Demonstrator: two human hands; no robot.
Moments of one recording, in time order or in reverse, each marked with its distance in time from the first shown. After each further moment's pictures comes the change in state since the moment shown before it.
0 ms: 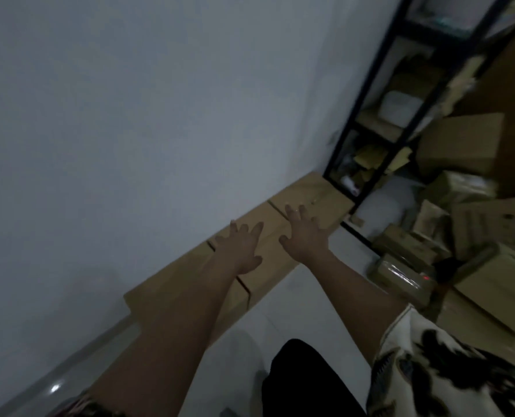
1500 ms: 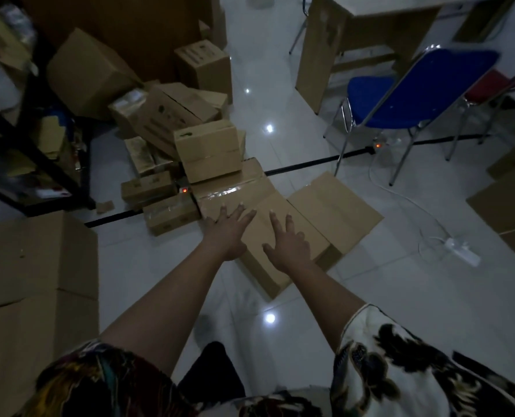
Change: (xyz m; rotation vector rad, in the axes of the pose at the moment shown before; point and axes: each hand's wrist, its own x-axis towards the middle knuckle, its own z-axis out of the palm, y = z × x) left_hand -0.115 0.596 0.196 0.628 -0.208 1.066; right_hand -0.461 0.449 0.046 0.437 0.178 1.146
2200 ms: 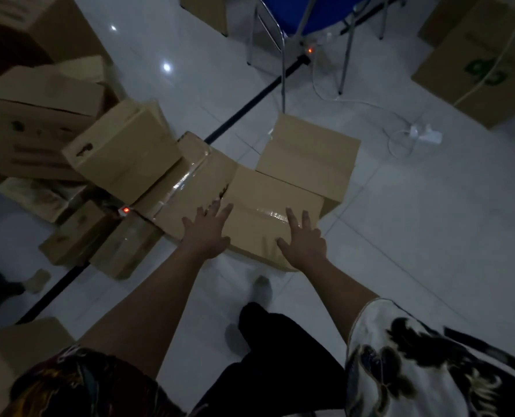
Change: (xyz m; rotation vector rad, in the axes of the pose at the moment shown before) left_hand 0.234 -0.103 0.013 0.155 -0.213 0.315; right_hand 0.145 0.004 0.065 0.214 -0.081 0.563
